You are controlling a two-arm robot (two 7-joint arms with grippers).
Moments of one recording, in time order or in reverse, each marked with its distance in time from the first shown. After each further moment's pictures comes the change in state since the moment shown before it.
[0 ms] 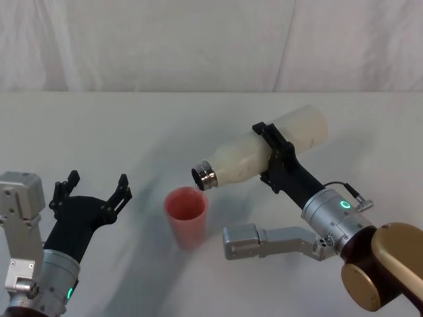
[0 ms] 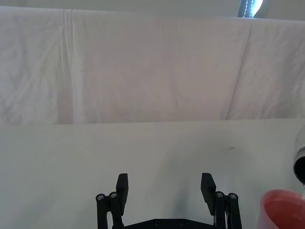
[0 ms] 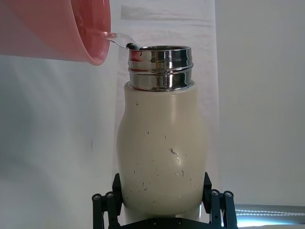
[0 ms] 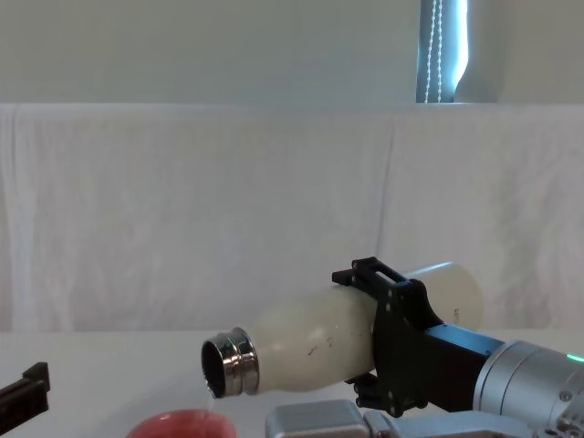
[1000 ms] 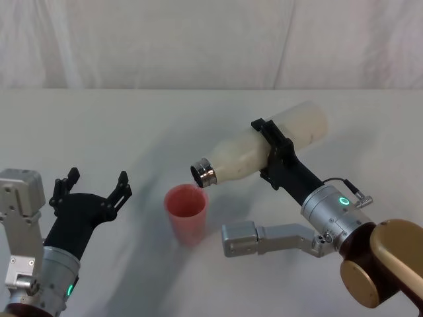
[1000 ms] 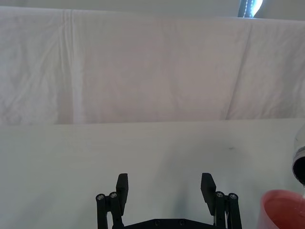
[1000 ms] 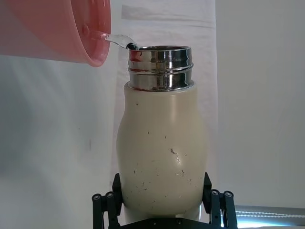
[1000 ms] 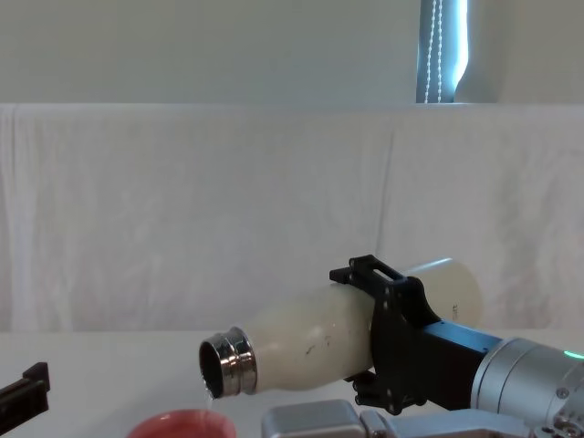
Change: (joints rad) left arm 0.000 0.000 0.000 0.000 0.000 0.000 0.000; right arm 0.003 0.001 -0.006 -0.006 -0.011 0.008 0.008
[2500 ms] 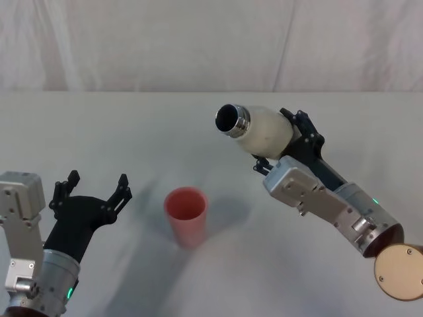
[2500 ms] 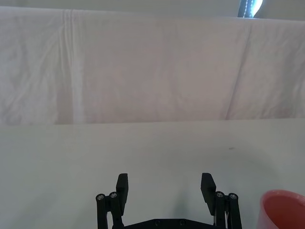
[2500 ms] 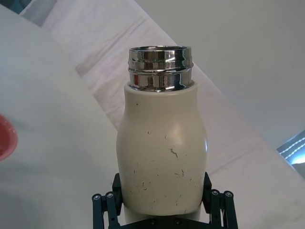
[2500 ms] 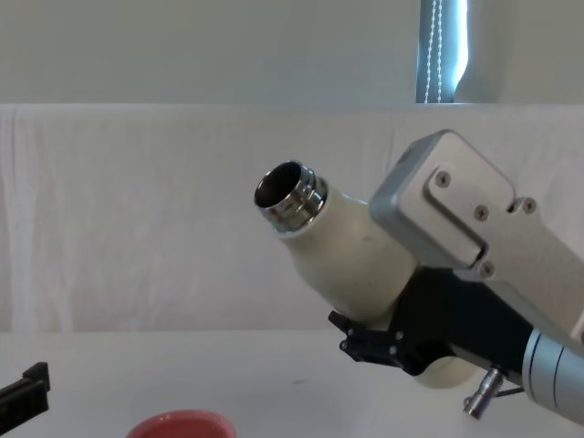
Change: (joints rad) left arm 0.000 0.000 0.000 0.000 0.000 0.000 0.000; right arm -0.160 -0.110 0.267 -0.104 0.603 -0.155 0.121
